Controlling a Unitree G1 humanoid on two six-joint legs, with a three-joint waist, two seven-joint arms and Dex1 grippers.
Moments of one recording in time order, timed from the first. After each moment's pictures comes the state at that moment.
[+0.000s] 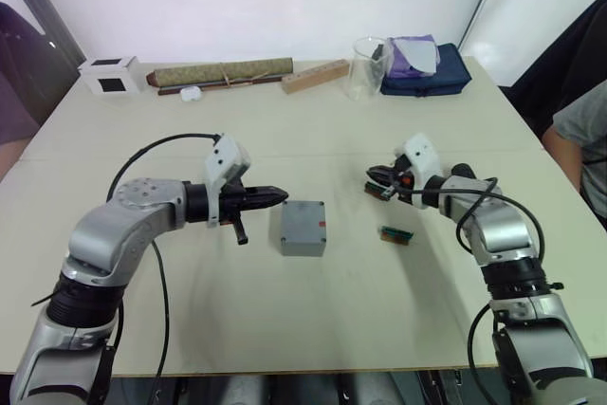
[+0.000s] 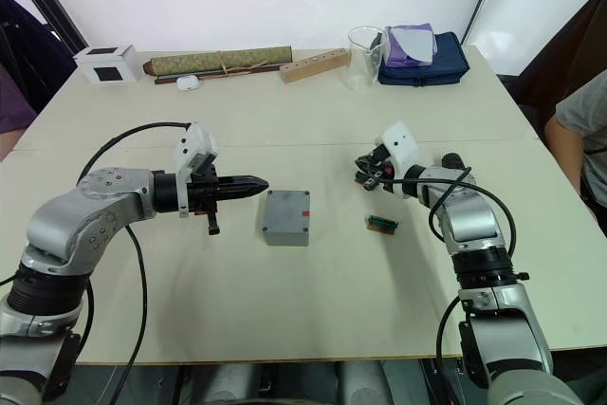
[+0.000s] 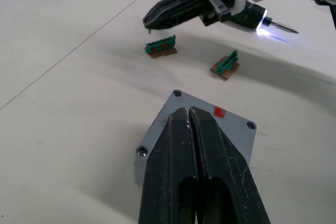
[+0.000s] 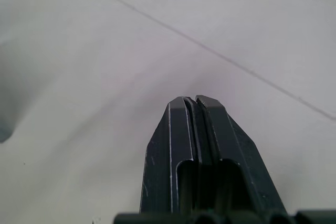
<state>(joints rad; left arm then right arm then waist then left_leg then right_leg) -0.50 0.67 -0.05 -0.32 -0.58 0.82 -0.89 -0.58 -0.52 0.02 0.13 0.19 0.54 0.72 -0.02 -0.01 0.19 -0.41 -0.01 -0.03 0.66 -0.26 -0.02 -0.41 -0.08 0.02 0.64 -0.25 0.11</state>
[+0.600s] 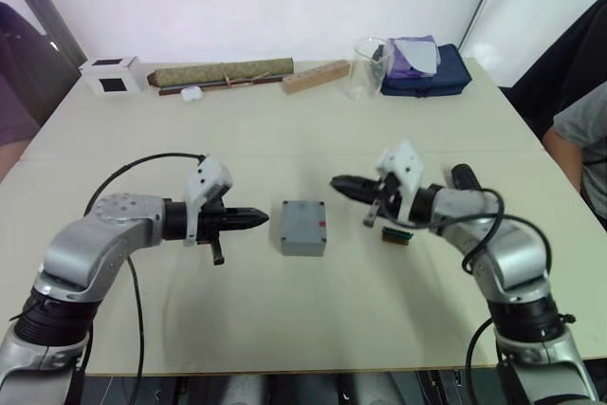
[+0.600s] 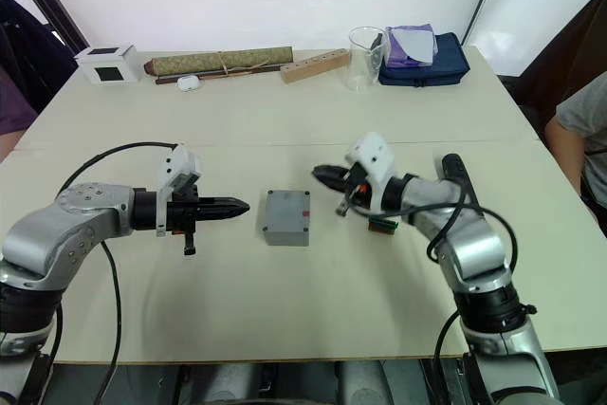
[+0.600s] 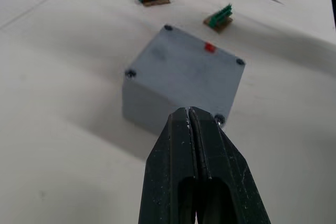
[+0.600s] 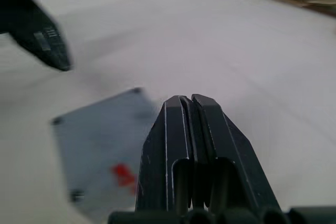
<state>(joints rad) -0.39 0.77 -0.03 -0.33 -0.60 0.81 -0.97 -0.40 -0.49 0.13 -0.36 0.35 0.65 0.76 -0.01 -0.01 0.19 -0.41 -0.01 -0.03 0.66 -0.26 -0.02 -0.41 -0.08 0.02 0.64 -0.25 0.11</state>
